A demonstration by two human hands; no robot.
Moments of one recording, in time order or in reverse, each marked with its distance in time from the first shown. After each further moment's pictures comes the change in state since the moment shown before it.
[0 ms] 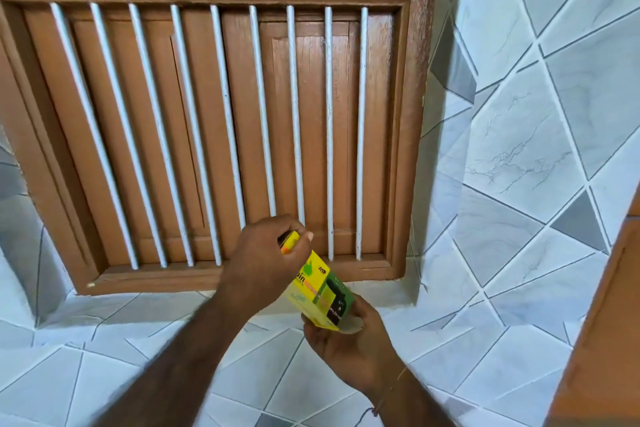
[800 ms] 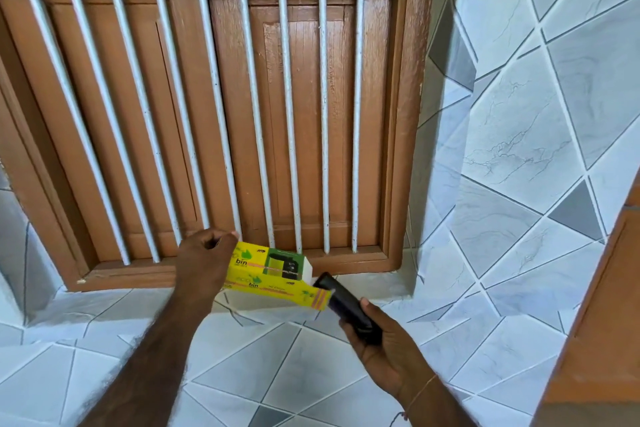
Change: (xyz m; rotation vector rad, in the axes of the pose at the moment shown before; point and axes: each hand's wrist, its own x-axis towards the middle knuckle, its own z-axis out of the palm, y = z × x) left_hand 0.009 -0.104 -0.001 -0.321 0.319 -0.479; right_hand 0.003 -0.012 -0.052 0.057 0.245 -0.136
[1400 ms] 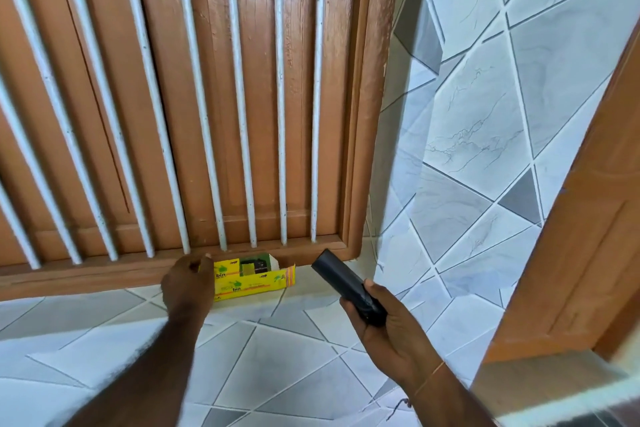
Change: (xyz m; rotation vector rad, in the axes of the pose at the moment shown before) left_hand 0.017 -0.110 0.076 0.430 0.085 -0.110; right_hand -0.017 -0.054 -0.017 0.038 0.018 -0.131
